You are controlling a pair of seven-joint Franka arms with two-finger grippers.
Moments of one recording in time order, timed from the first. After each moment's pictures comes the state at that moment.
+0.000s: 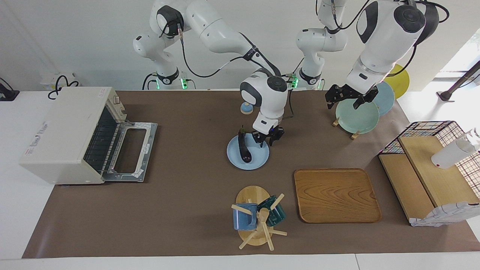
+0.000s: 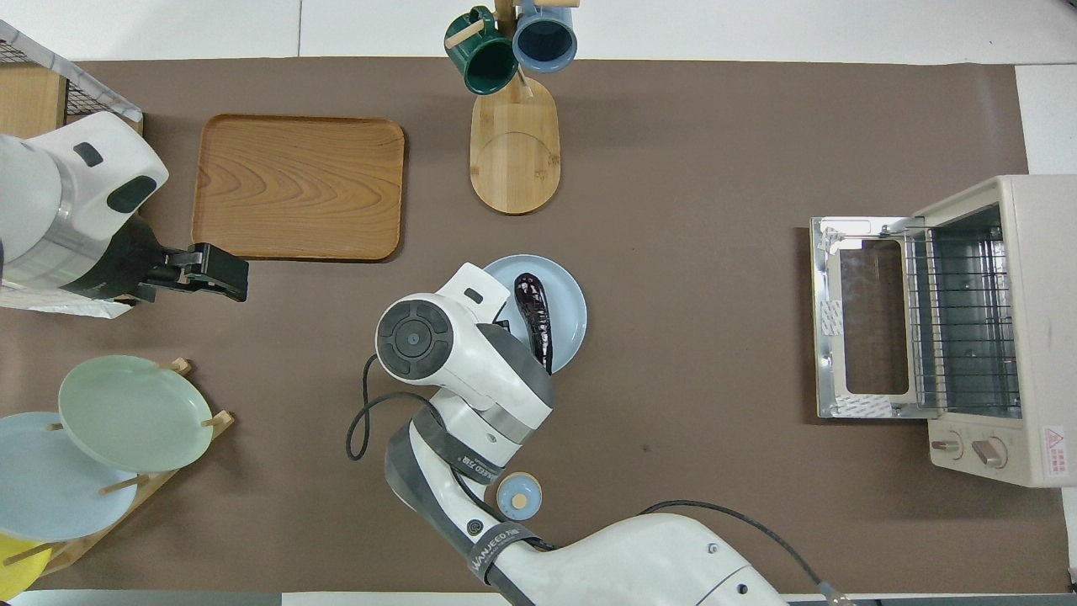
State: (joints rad) left arm -0.15 -0.01 -0.07 -1.67 -0.05 1.56 -0.13; right arm 0.85 0.61 -0.06 -1.55 -0.02 2.21 0.66
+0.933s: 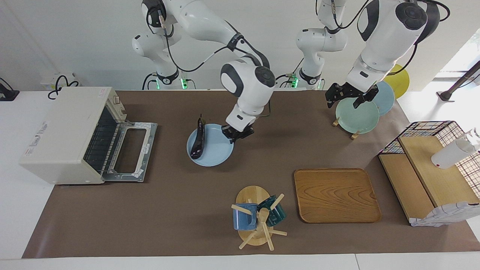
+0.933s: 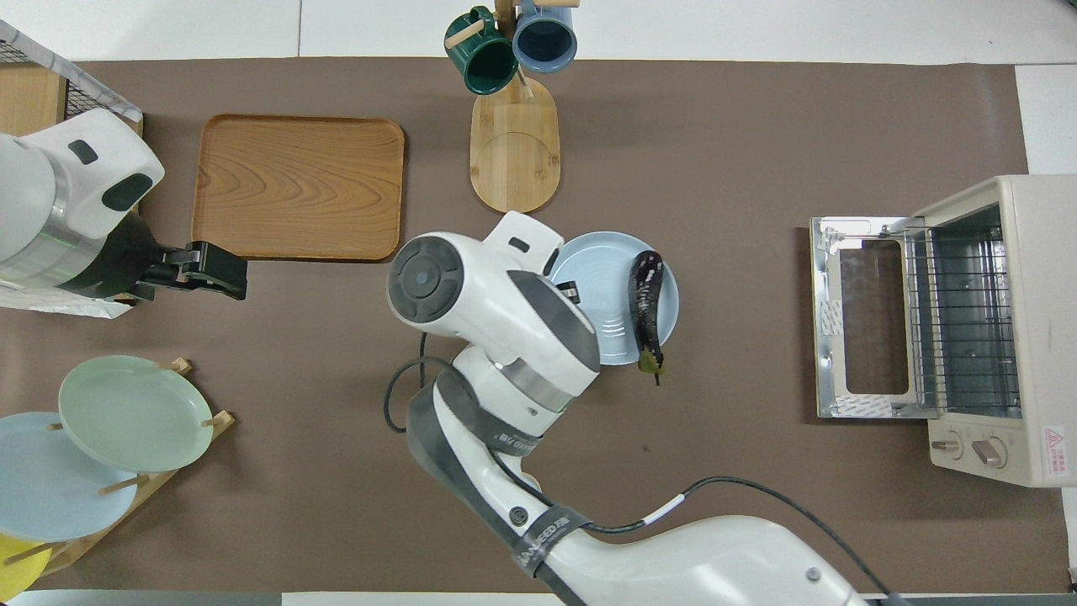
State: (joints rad) left arm -0.15 -0.02 -0.06 -1.67 -0.06 1.55 -0.13; right arm 0.66 0.43 -0.10 -1.51 -0.19 1.74 0.50
